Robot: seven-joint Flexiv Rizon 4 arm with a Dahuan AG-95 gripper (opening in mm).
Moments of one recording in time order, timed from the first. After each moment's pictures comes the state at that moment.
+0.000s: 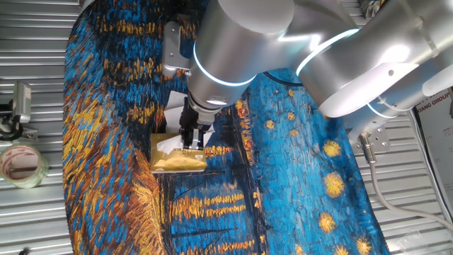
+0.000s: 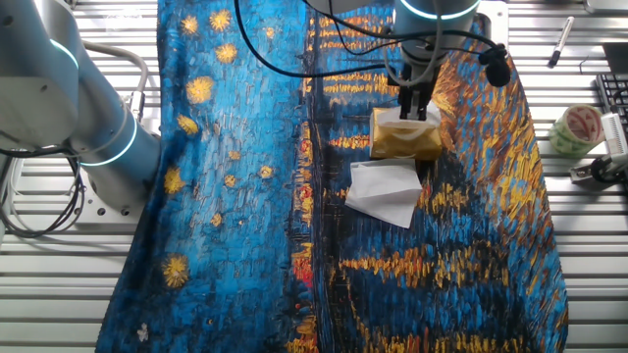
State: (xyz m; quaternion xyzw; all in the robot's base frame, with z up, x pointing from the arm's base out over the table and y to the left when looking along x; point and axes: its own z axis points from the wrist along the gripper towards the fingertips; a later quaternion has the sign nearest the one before) arm 0.529 0.067 0.115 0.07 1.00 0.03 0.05
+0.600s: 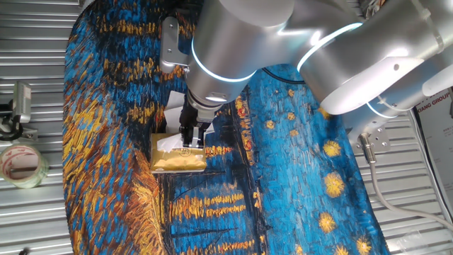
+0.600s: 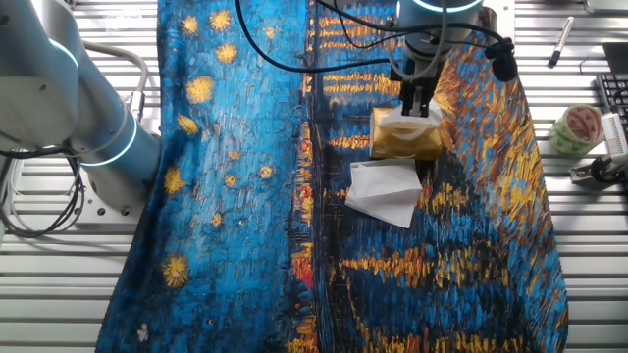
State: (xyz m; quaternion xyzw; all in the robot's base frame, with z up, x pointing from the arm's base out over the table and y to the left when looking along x) arm 0.529 0.066 0.126 0.07 1.00 0.03 0.04
